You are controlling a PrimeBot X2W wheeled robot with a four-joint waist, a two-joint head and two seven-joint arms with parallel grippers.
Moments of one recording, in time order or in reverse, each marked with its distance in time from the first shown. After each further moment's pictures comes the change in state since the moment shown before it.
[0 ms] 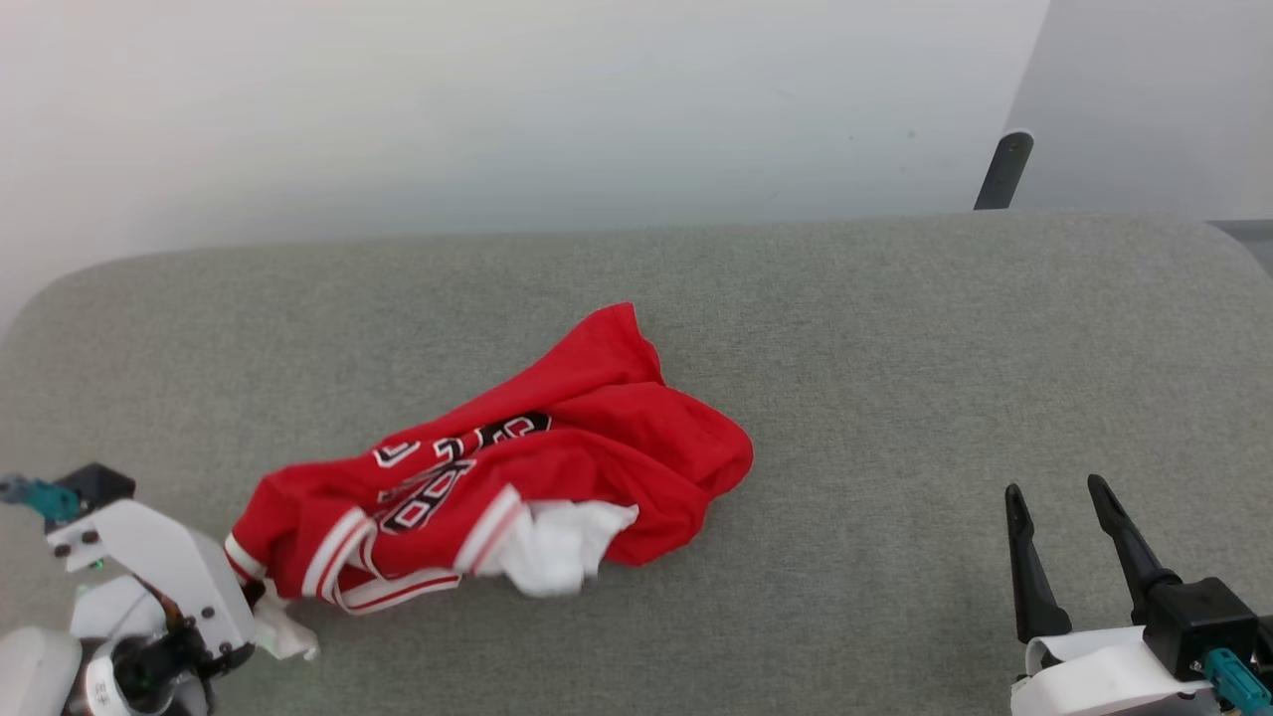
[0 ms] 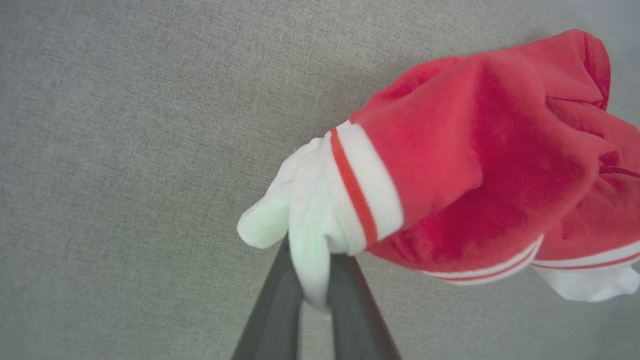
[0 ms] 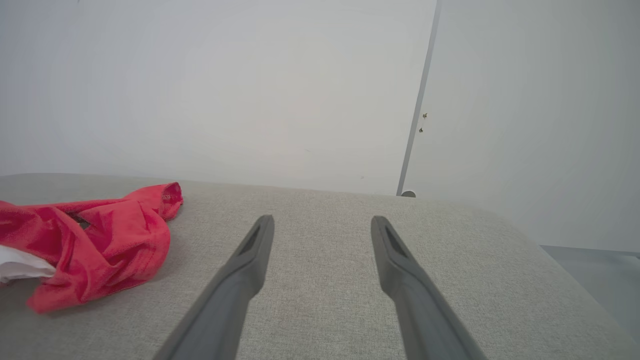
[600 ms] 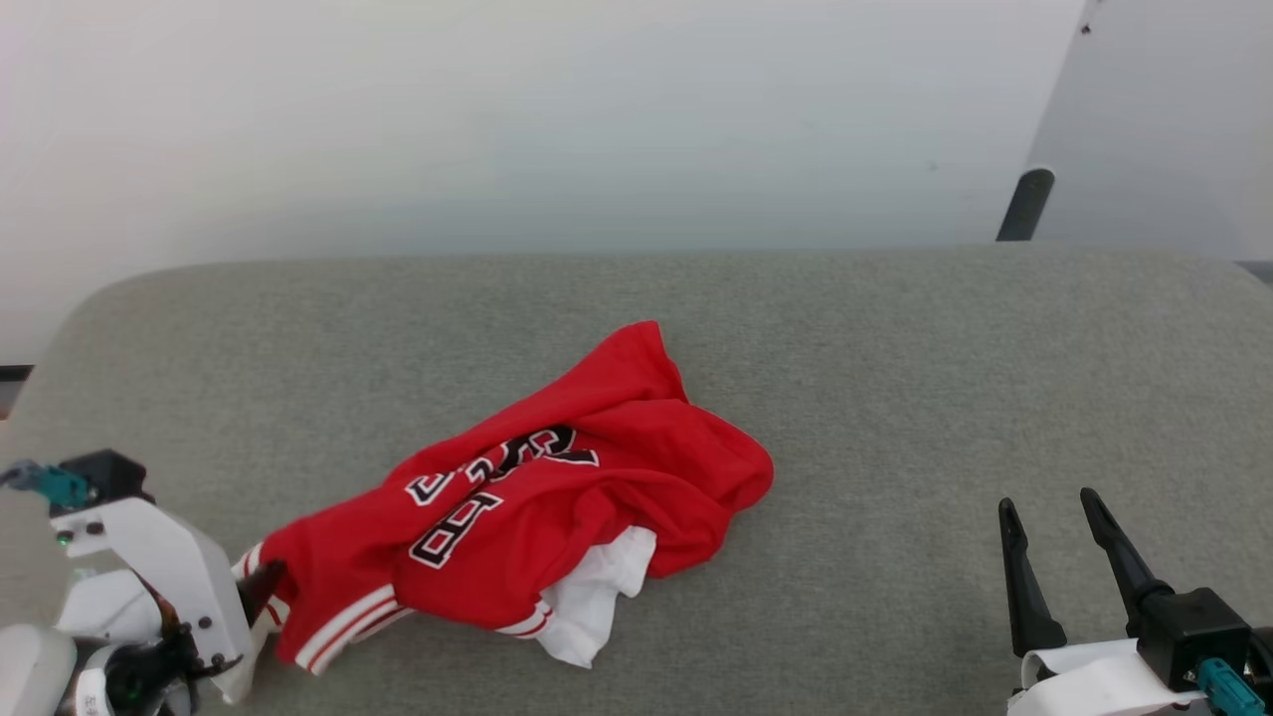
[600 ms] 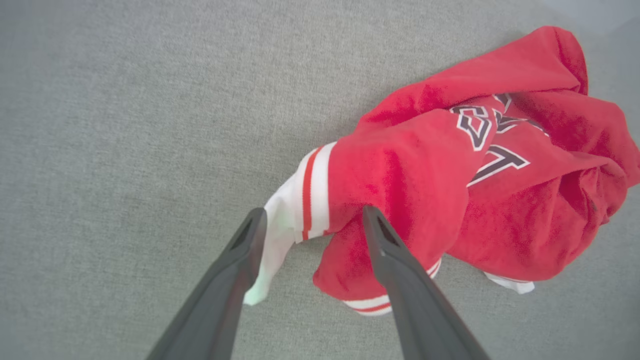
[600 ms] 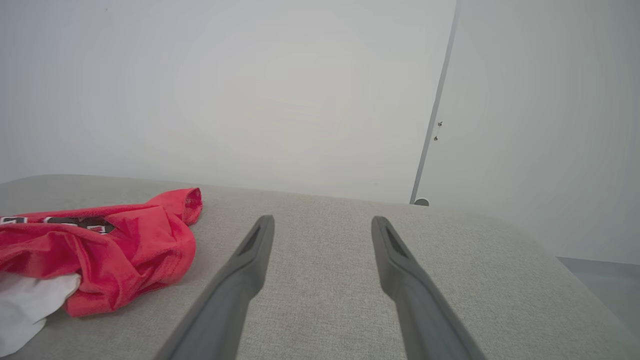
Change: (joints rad) left arm 0.011 0.048 -0.047 0.000 0.048 -0.102 -0.037; right arm 0.022 0.000 0.012 -0.012 0.000 0.000 0.015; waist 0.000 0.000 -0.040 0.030
